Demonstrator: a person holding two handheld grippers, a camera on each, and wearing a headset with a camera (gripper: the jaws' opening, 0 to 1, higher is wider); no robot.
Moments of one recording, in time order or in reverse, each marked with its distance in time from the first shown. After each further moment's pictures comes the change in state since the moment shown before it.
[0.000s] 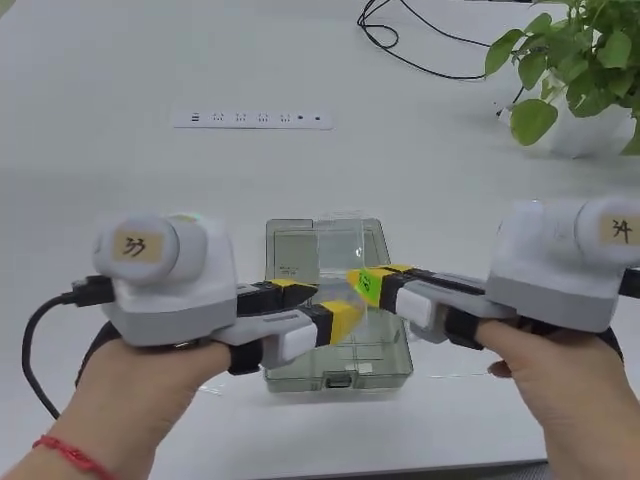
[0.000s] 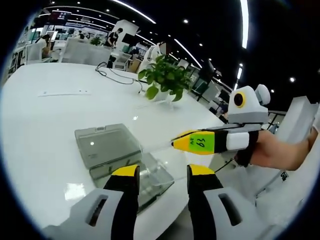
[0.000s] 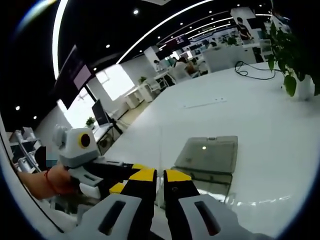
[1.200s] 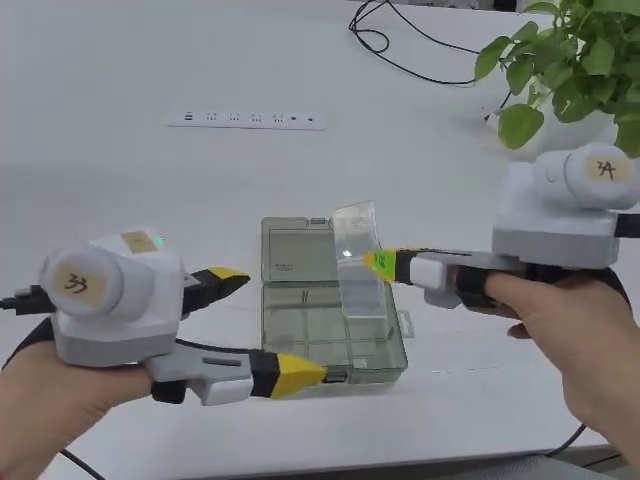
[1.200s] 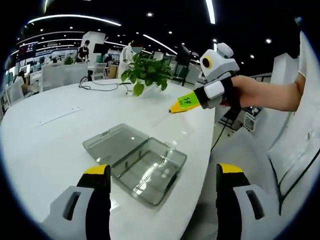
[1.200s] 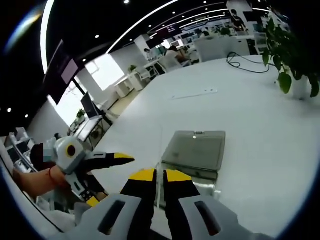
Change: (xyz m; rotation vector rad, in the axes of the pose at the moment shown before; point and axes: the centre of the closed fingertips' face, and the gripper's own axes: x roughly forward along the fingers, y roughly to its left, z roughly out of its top) left arm -0.030 0.024 -0.024 0.318 0.054 -0.075; right arm -0.003 -0.021 0.004 0.021 0.125 -0.086
